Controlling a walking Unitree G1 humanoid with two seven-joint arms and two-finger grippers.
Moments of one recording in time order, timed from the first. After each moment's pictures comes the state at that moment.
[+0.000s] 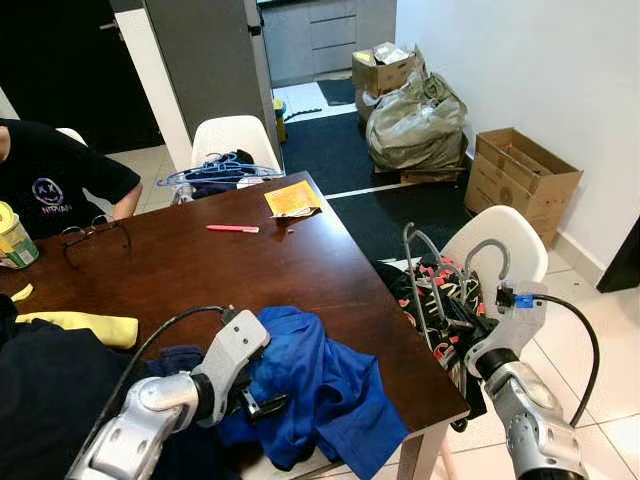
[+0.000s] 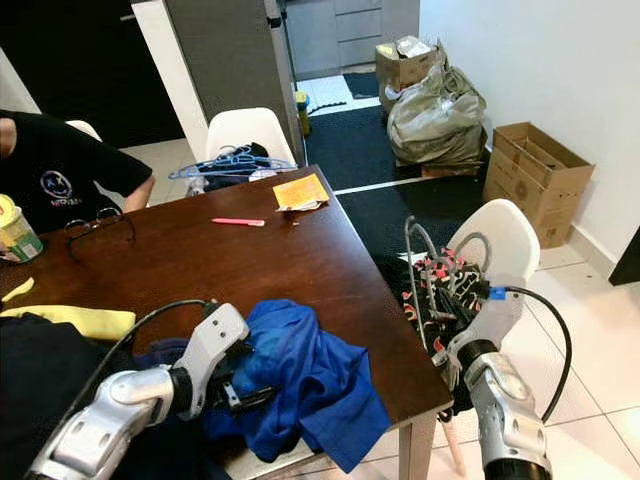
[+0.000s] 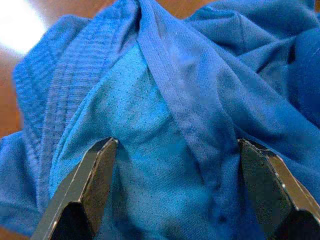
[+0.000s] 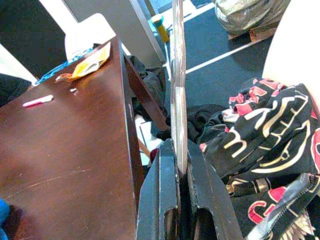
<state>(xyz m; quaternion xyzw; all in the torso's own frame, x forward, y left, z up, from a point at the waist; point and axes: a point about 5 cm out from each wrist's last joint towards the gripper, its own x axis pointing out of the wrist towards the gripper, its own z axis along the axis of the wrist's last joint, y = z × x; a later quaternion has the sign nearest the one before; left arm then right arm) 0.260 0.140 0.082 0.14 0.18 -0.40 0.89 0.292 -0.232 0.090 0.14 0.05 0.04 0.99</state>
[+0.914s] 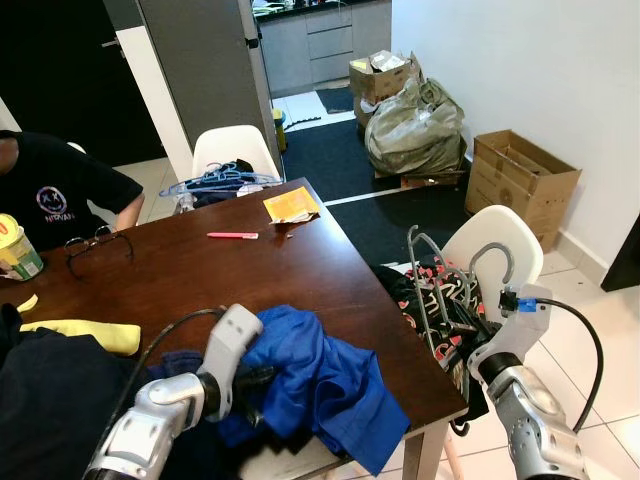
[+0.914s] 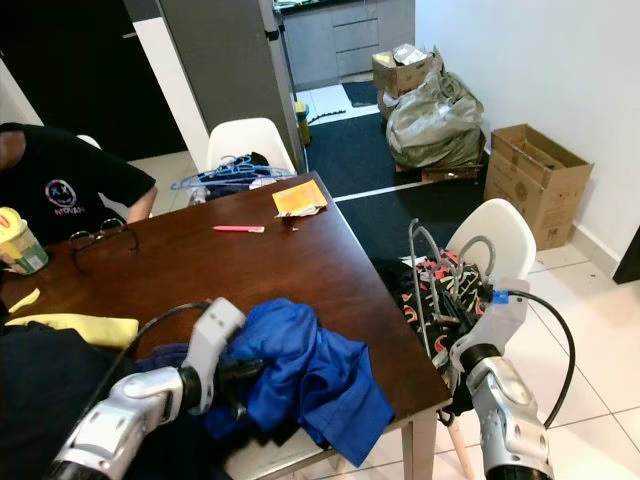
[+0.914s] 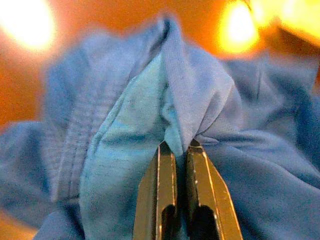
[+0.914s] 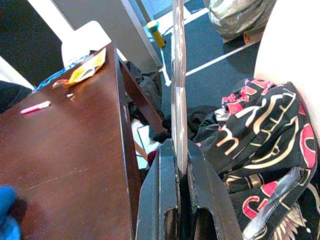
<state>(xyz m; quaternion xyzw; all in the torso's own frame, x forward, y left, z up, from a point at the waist) 0.288 0.156 0.090 -0.04 0.16 -0.32 0.93 0.288 -0.233 0.090 0.14 0.05 0.03 0.99</state>
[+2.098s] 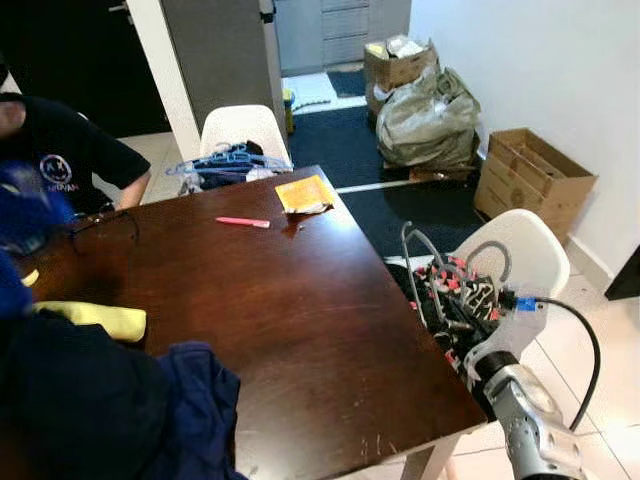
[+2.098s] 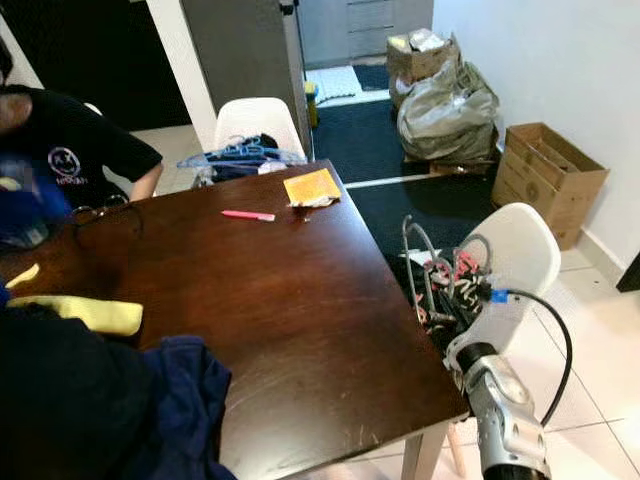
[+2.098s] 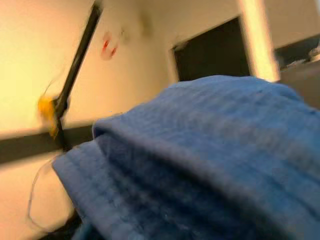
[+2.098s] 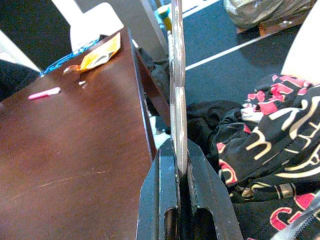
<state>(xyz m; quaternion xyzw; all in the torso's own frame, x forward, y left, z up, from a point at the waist) 0.205 0.361 0.361 0.15 -0.28 0.37 0.87 0.289 -0.230 0.091 0.15 0.05 0.04 0.99</state>
